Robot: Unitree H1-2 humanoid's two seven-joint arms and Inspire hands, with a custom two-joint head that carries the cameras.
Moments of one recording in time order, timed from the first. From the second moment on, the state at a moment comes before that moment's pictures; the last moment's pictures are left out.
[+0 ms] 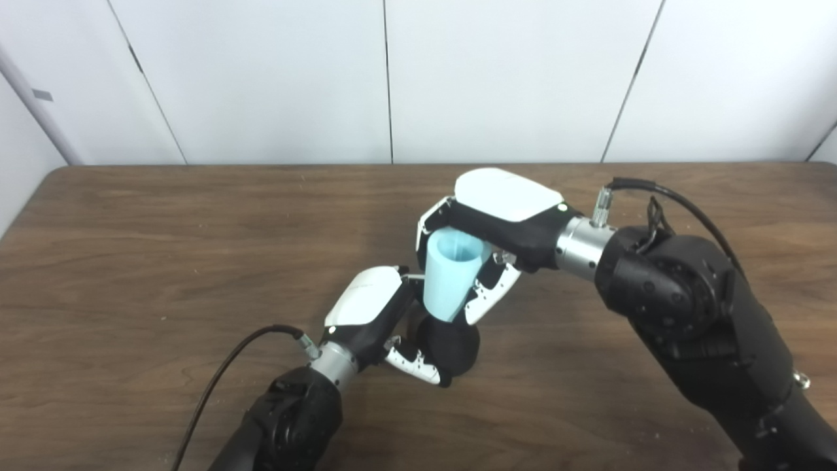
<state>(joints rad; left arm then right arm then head) -0.20 0.23 -0.49 -0.26 0.73 0.31 -0.28 -0.61 -0.37 0.44 -0.53 -0.69 0.35 0.82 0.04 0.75</state>
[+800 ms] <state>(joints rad) -0.19 0.22 -0.49 -0.25 0.74 0.30 -0.28 -0.57 -0.33 0.31 -0.59 -0.71 0.30 0.72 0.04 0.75</state>
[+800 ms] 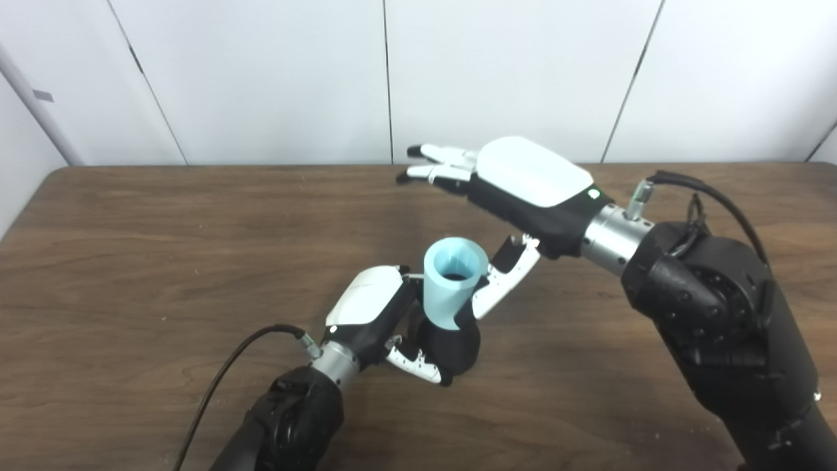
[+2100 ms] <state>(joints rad) -0.19 0.22 -0.49 -0.25 0.74 0.31 -0.28 -0.38 -0.48 0.20 -0.70 -0.50 0.05 0.69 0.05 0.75</state>
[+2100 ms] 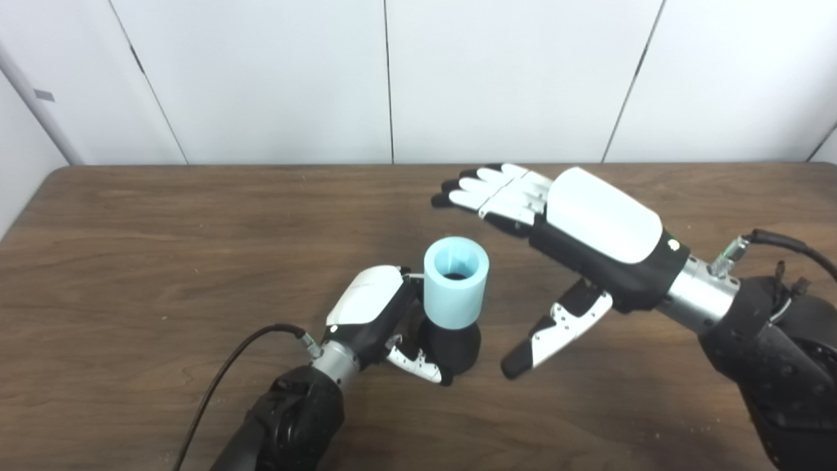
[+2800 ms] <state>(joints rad) -0.20 0.23 -0.49 -0.26 0.77 0.30 -0.29 -0.33 -0.45 0.24 -0.74 -0.56 0.02 0.71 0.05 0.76</state>
